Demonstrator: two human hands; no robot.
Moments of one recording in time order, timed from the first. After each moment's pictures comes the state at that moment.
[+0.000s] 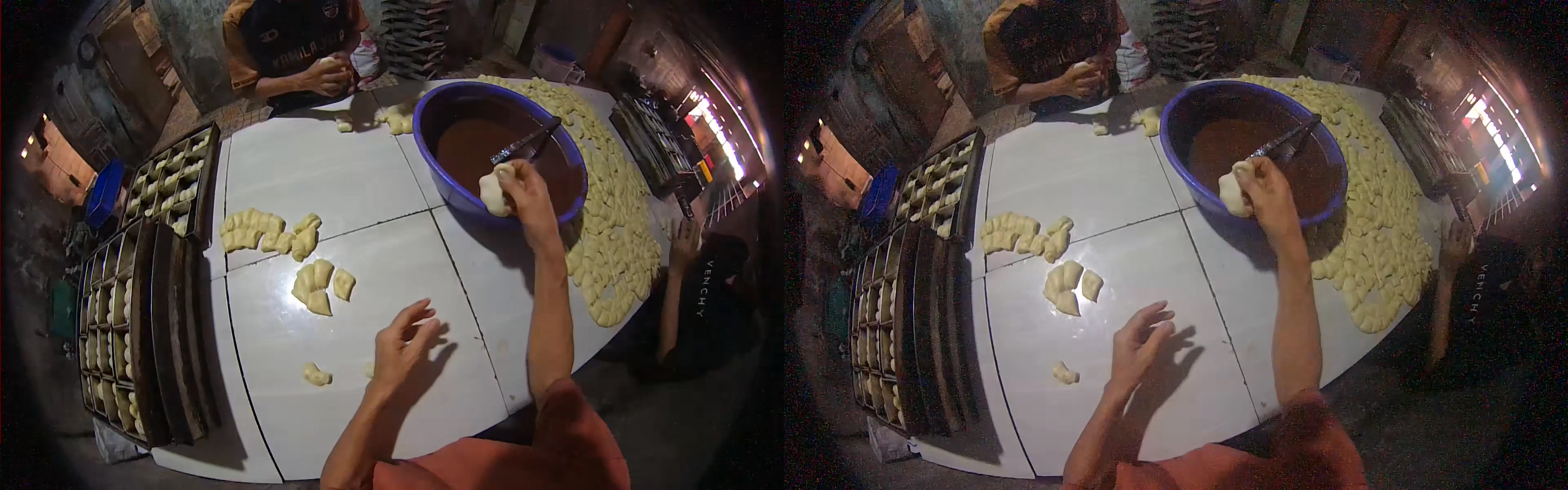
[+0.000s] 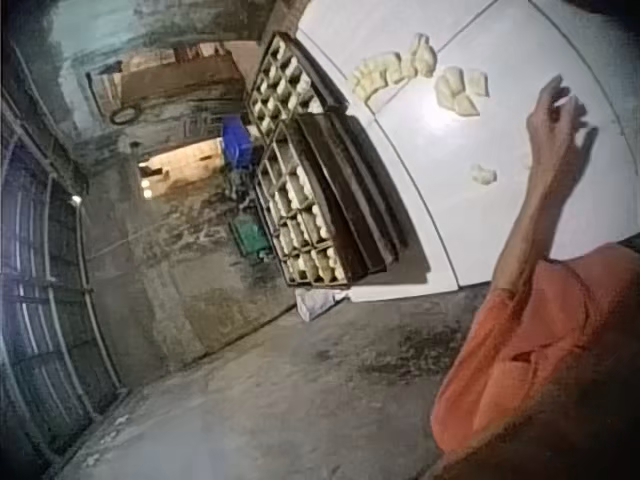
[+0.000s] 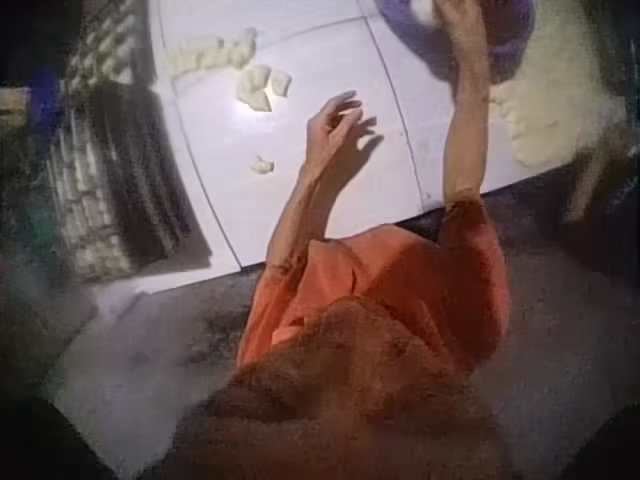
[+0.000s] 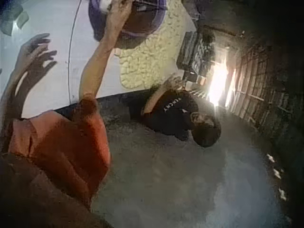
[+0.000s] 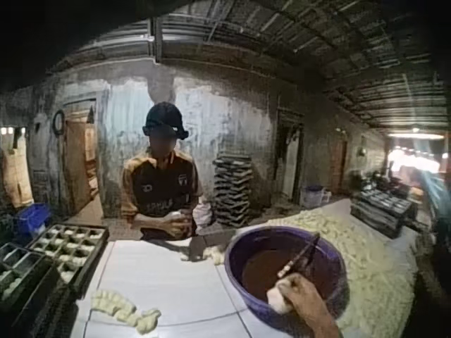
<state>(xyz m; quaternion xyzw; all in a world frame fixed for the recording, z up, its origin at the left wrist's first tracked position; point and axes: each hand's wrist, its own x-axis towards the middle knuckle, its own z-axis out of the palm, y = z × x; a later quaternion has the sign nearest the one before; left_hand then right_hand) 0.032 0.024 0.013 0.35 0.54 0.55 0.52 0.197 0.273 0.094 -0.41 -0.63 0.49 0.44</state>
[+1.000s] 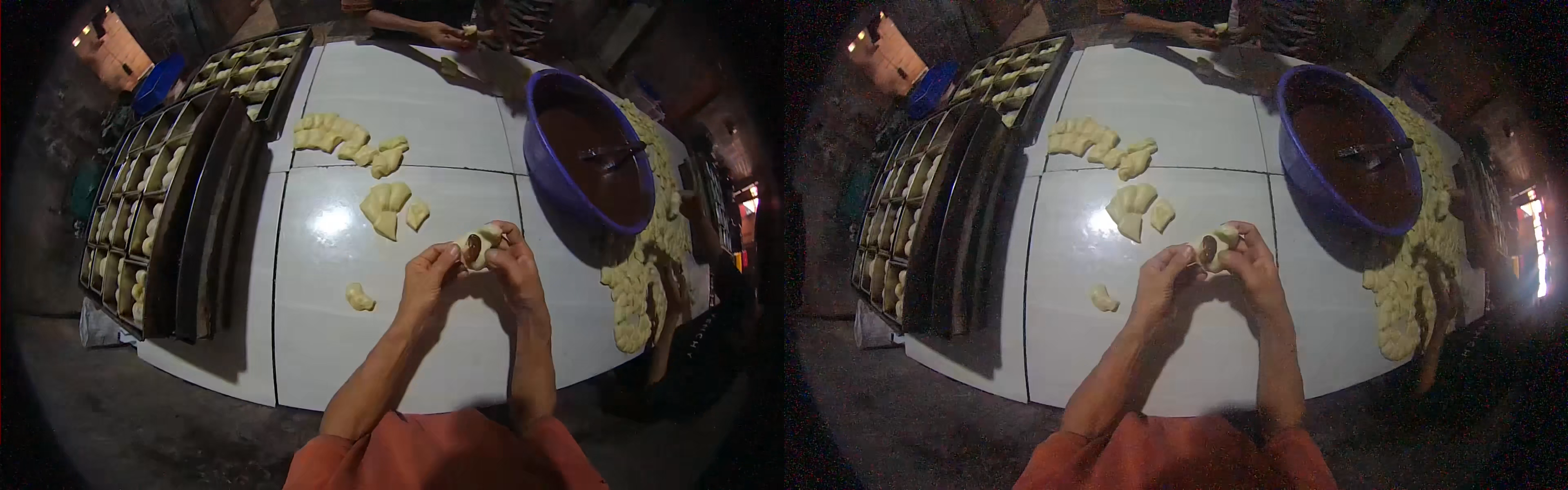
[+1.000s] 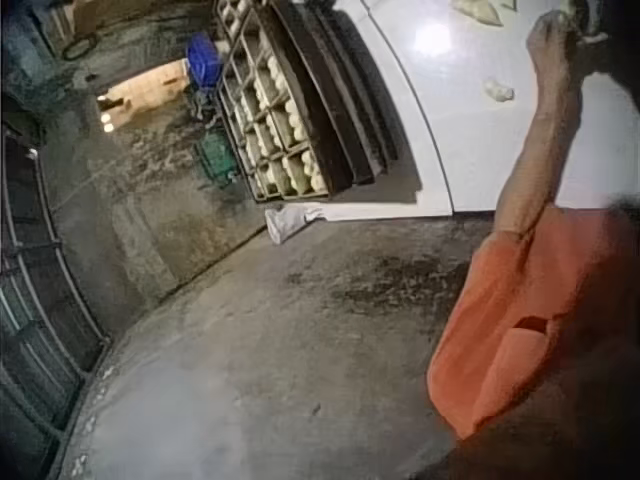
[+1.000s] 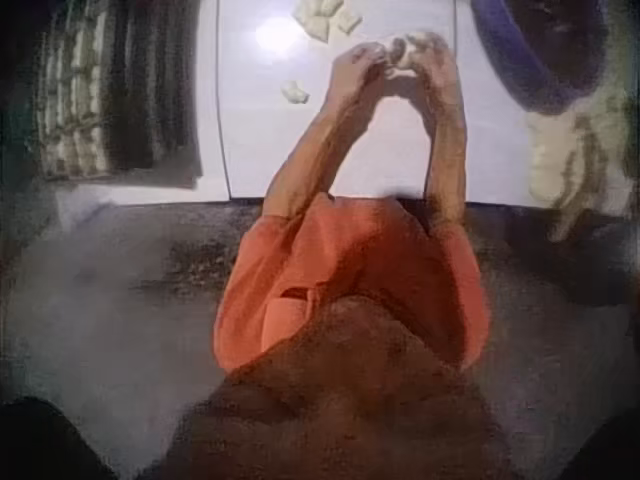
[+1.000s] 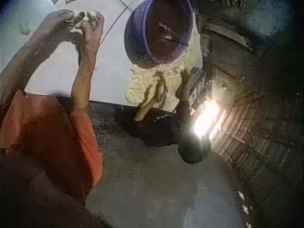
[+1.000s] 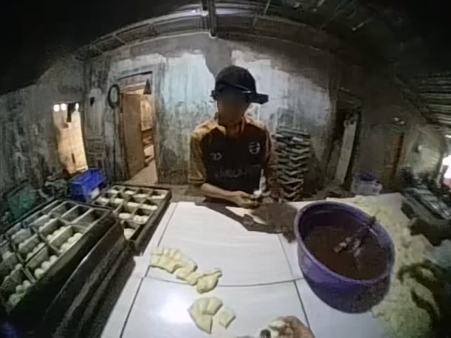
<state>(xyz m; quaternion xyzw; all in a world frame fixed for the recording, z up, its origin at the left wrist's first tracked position) -0.004 0.007 -0.003 0.01 0.42 0.70 0.58 0.119 0.106 0.028 -0.28 -0.48 0.78 0.30</state>
